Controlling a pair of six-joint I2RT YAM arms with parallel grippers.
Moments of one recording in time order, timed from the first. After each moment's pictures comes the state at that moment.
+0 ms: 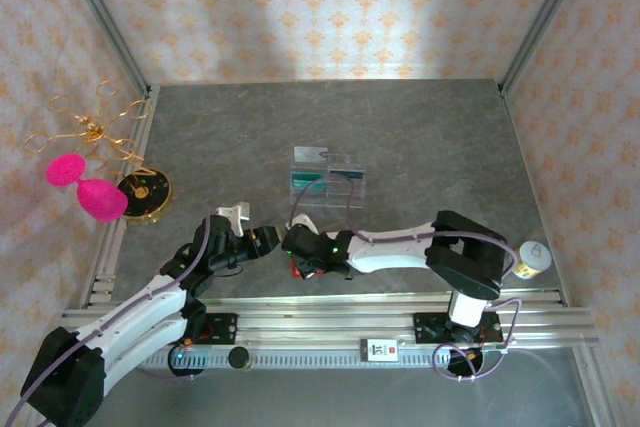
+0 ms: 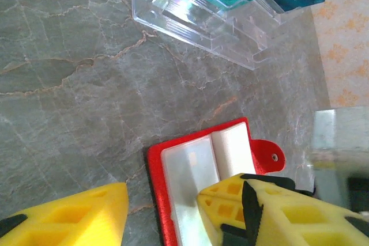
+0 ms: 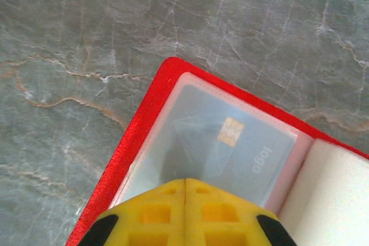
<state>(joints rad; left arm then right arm) -0.45 0.76 0.17 0.02 0.28 -0.83 1.20 1.73 0.94 -0.26 0.24 0.53</state>
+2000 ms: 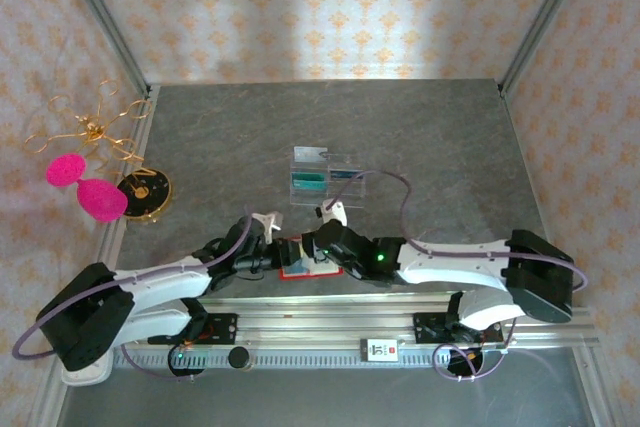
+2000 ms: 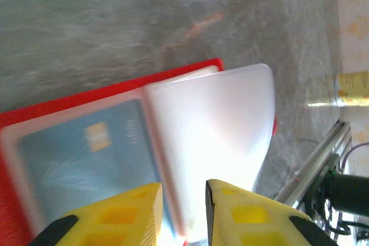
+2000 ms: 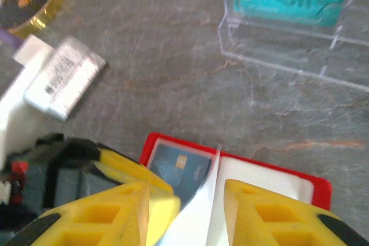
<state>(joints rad) -0.71 1.15 0.25 0.24 0.29 -0.91 1.21 1.35 0.73 -0.07 0.38 0.75</state>
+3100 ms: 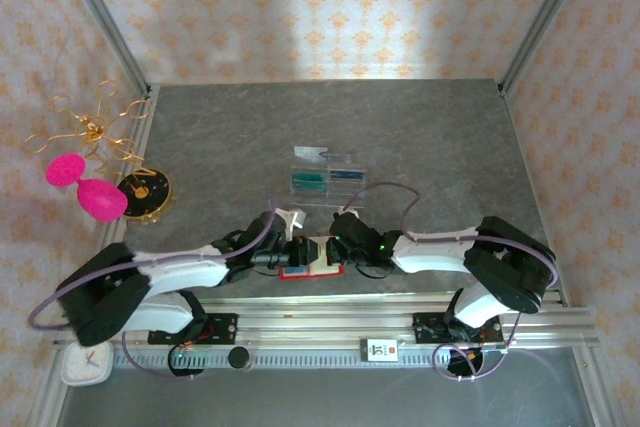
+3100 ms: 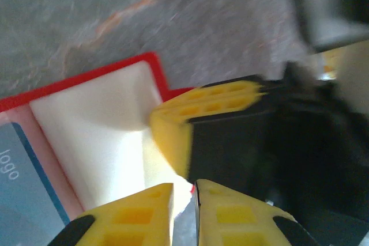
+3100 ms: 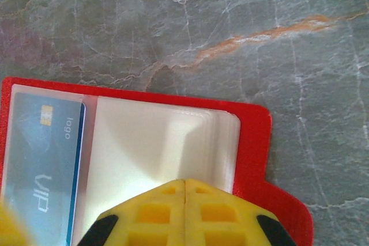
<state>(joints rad) -0.80 1.20 0.36 0.21 0.27 -0.90 1.00 1.51 0.59 0.01 0.04 0.84</state>
